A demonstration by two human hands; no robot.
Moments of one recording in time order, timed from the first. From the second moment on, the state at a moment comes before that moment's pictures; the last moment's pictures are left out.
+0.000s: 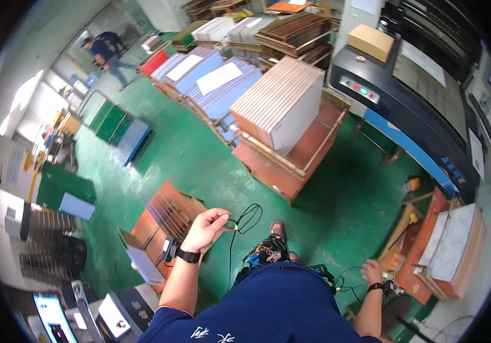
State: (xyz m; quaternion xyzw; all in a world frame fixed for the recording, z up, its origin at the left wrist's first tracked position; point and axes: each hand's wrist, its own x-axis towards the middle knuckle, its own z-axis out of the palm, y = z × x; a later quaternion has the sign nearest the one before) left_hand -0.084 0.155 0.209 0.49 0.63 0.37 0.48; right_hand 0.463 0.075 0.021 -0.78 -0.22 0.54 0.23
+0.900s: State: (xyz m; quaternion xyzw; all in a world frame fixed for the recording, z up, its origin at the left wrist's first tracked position) left_hand 0.144 0.367 0.283 0.77 0.21 0.19 0.57; right_hand 0.354 0.234 0.220 -0.50 -0.60 0.54 0.32
